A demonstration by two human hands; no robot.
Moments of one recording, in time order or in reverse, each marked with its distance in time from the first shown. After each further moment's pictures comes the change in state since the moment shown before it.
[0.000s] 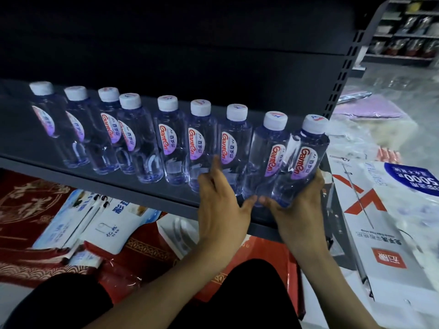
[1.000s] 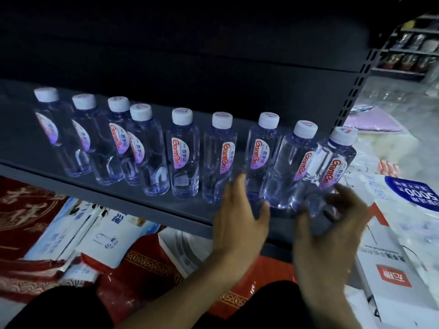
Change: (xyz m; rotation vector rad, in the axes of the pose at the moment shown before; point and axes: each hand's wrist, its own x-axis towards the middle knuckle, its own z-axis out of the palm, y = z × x) left_hand 0.013 0.000 0.002 -0.130 -0.076 0.021; right_hand -0.018 -0.045 0.003 -0.034 0.363 -0.042
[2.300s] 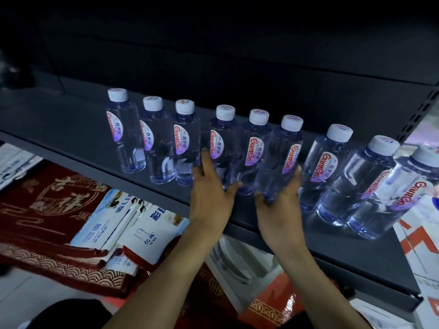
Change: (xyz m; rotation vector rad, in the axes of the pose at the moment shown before) left_hand 0.064 -0.084 -0.096 0.090 0.095 -0.233; right_hand -0.026 -0.048 0.124 0.044 -0.536 0.142
